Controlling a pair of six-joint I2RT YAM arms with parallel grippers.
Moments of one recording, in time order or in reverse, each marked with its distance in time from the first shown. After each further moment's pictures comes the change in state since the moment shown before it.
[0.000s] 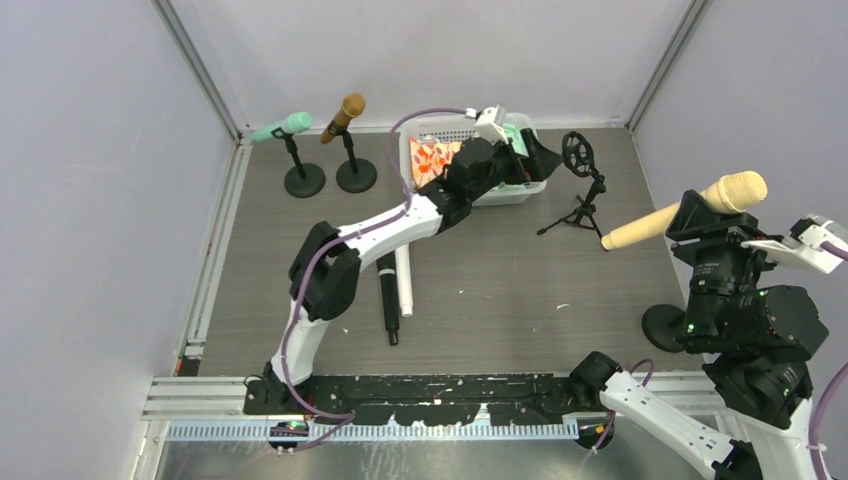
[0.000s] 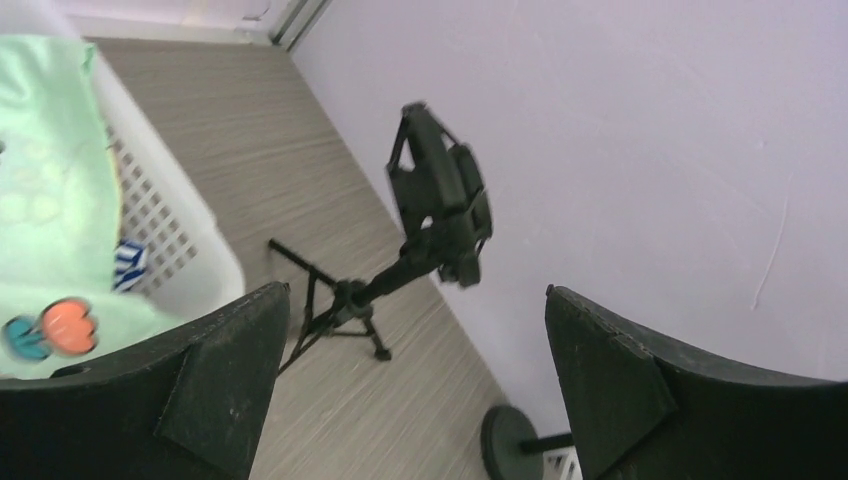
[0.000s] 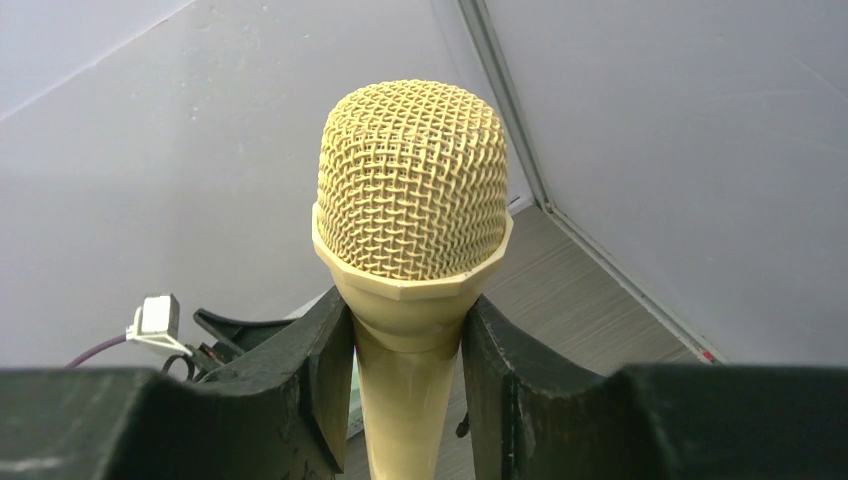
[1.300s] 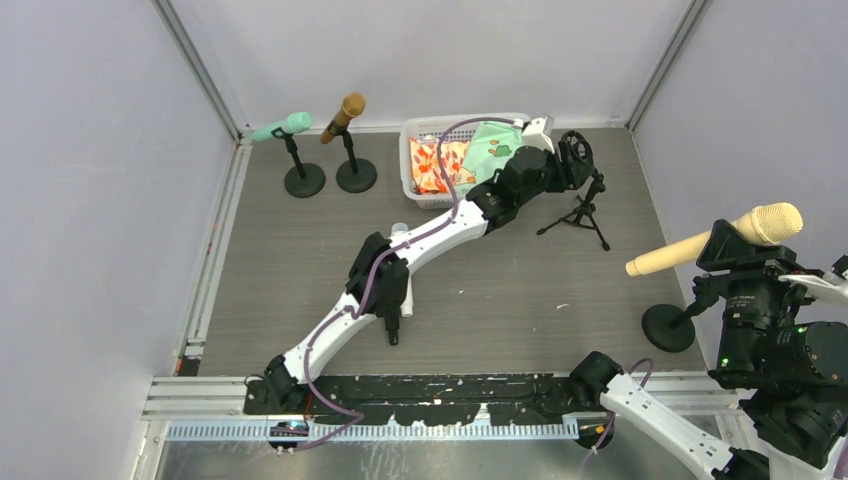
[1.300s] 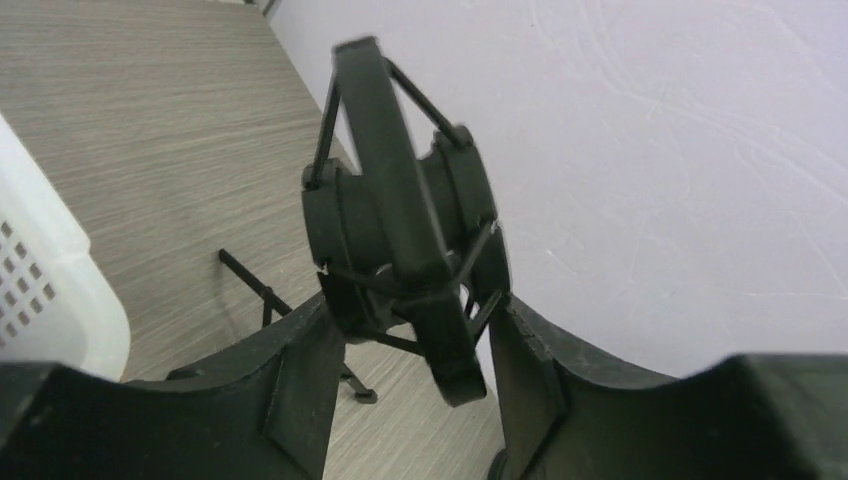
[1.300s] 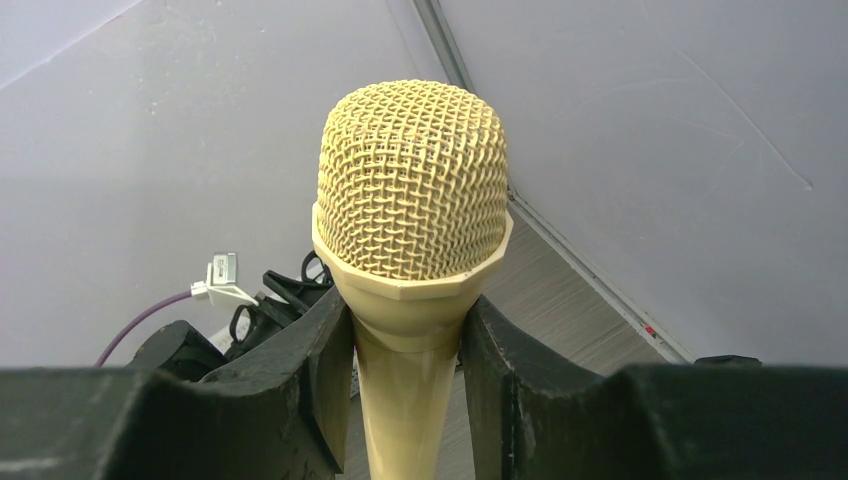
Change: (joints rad) left arm -0.092 0.493 0.723 -0.284 -0.111 -0.018; right arm 0.000 -0.108 0.073 -0.237 0.039 0.035
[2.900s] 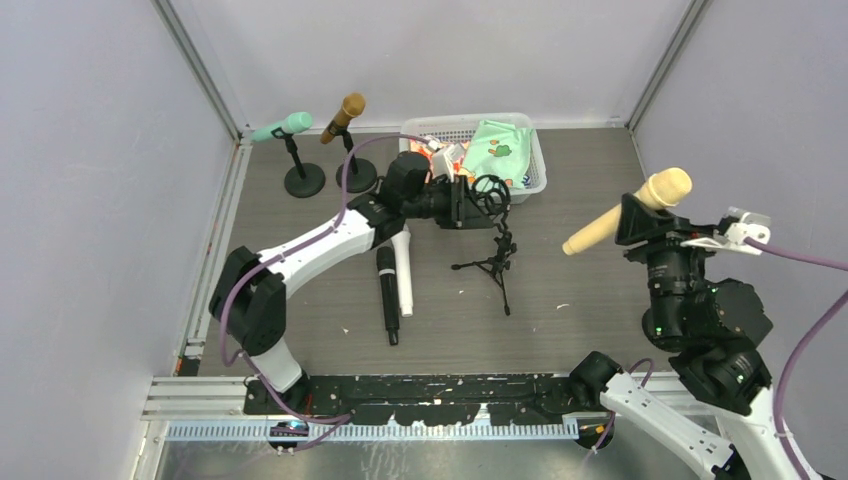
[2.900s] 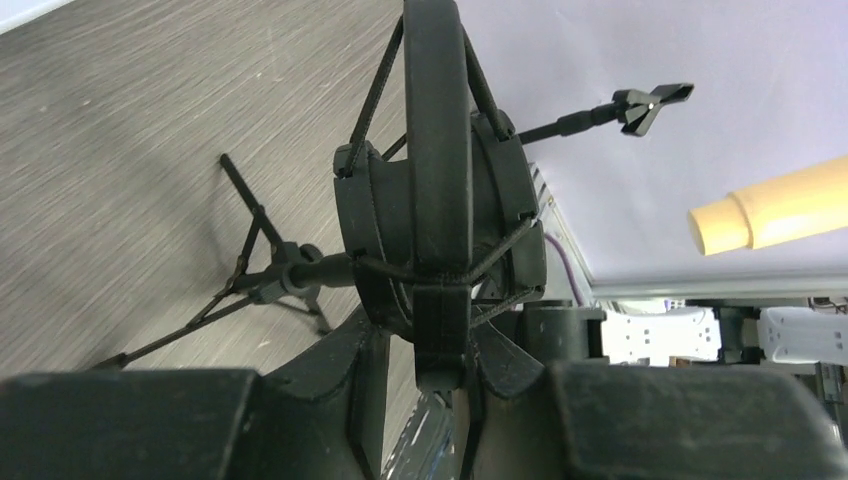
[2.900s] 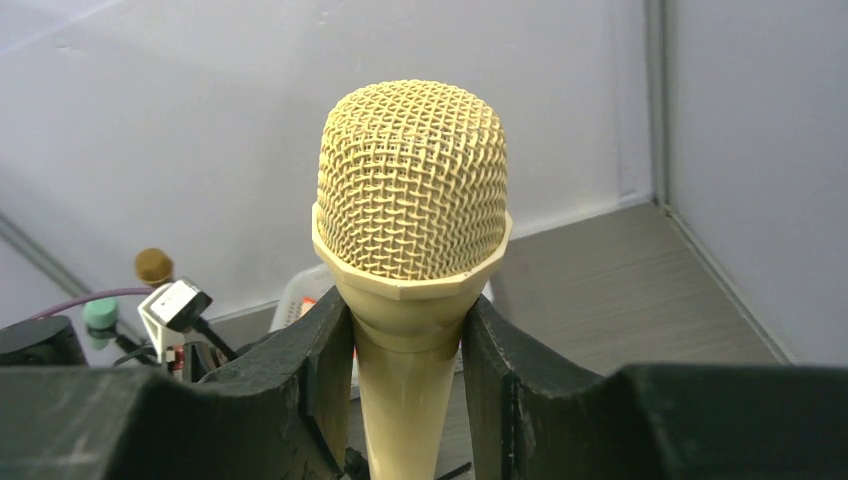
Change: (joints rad) left arm 0.216 -0.866 -1.114 -0.057 0.619 0.061; right arm 0.000 0.035 -0.263 0.328 -0.298 -0.070
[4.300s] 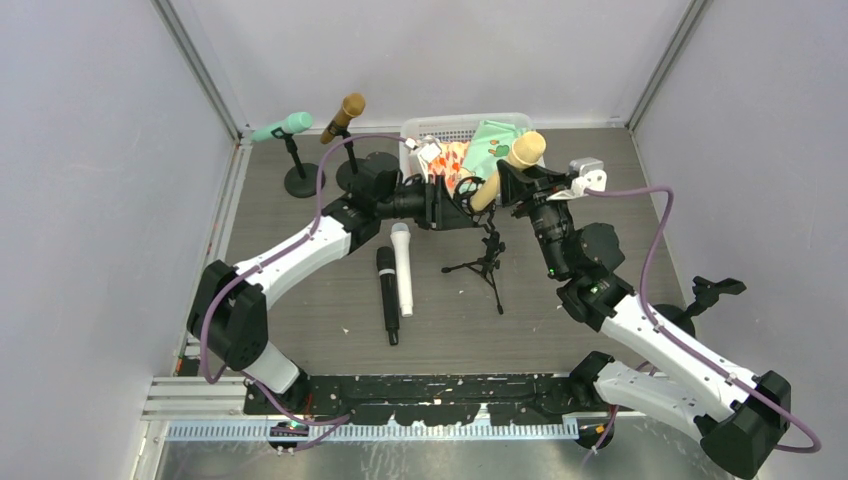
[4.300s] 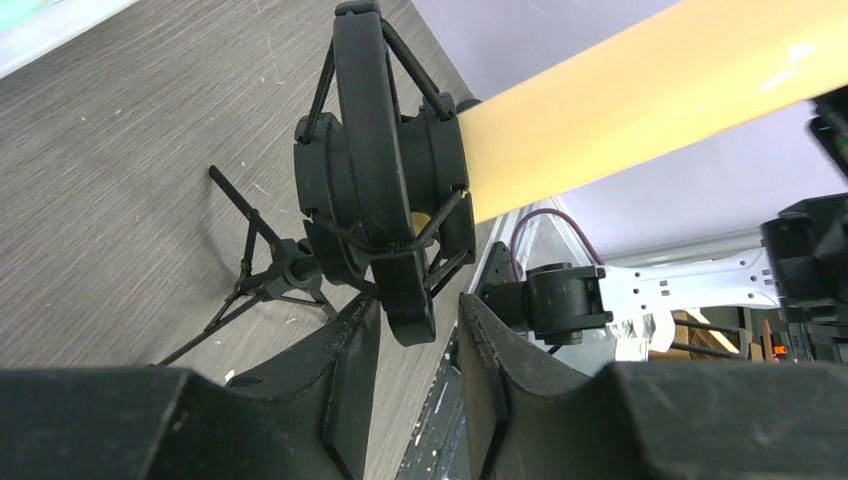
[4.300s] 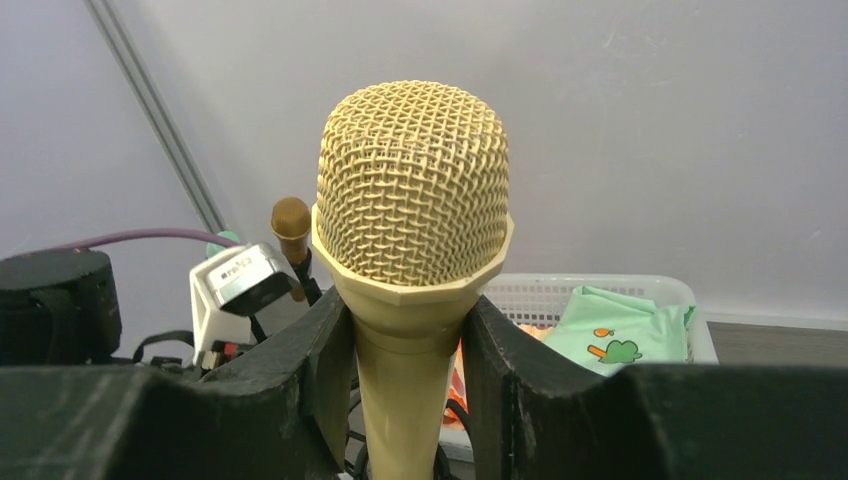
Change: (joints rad) left arm 0.111 -0.144 -0.175 0.079 0.142 0.076; right arm 0.000 0.470 -0.294 0.899 -0.409 -0.072
